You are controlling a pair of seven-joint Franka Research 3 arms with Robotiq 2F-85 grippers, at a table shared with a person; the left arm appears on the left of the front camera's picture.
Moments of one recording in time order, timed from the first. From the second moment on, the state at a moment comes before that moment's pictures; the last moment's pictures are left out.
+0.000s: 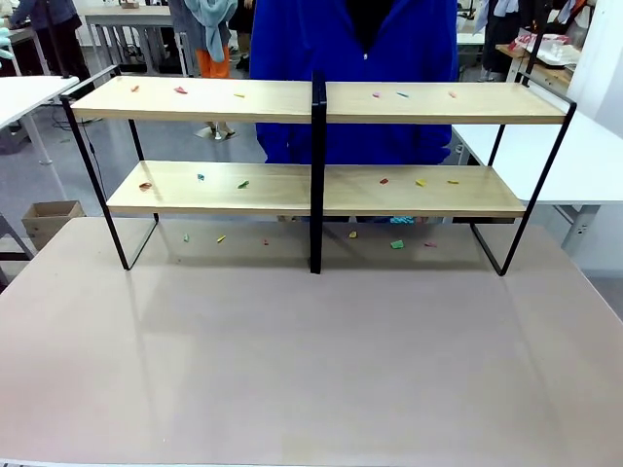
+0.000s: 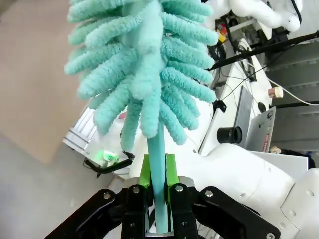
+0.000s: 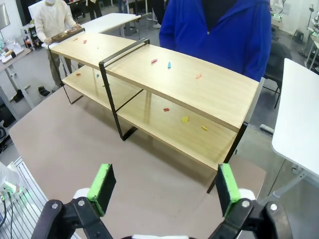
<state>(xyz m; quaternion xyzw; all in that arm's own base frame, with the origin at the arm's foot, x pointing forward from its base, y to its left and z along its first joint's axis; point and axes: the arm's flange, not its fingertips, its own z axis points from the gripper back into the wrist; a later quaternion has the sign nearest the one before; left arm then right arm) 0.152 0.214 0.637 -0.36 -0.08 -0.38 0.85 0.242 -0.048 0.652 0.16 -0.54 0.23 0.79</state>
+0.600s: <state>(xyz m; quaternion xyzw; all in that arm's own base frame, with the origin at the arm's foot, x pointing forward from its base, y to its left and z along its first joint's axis) 0.151 0.212 0.638 -0.35 -0.08 -0.38 0.85 0.242 -0.048 0.652 0.16 -0.54 0.23 0.79</state>
